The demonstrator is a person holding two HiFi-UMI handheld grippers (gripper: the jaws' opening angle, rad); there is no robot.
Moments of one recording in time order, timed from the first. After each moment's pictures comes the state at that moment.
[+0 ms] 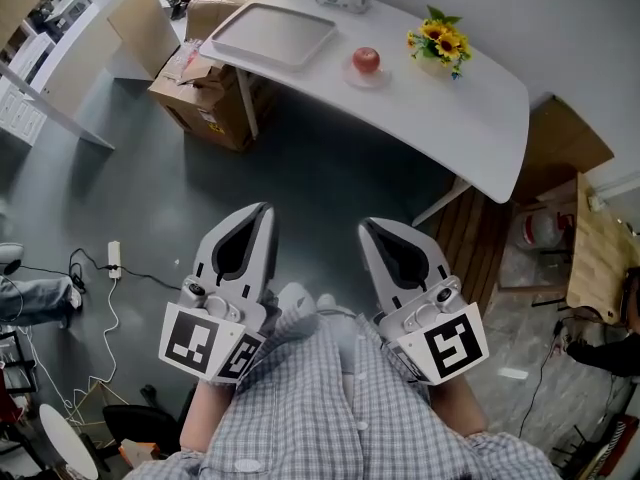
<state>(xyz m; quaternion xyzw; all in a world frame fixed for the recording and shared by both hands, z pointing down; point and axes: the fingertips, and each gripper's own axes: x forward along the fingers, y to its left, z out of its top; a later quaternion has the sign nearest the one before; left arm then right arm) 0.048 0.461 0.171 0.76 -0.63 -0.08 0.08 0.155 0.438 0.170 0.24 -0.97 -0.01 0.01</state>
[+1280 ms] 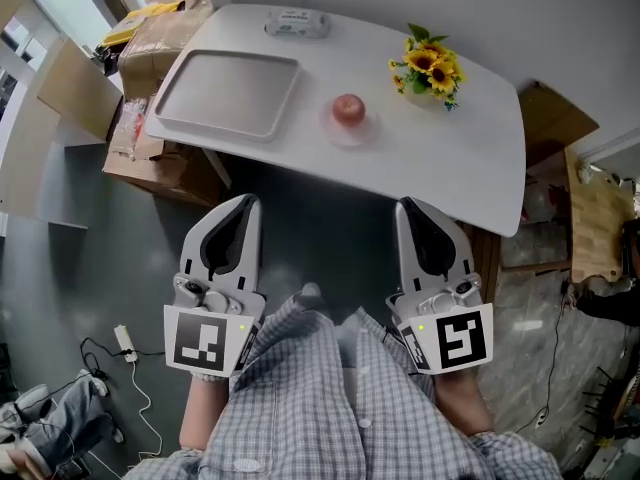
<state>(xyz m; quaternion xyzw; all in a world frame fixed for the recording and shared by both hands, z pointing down) -0.070 0.215 0.195 0.82 -0.58 0.03 0.01 0.097 0.197 0.180 0.46 -0.88 -0.05 0.06</state>
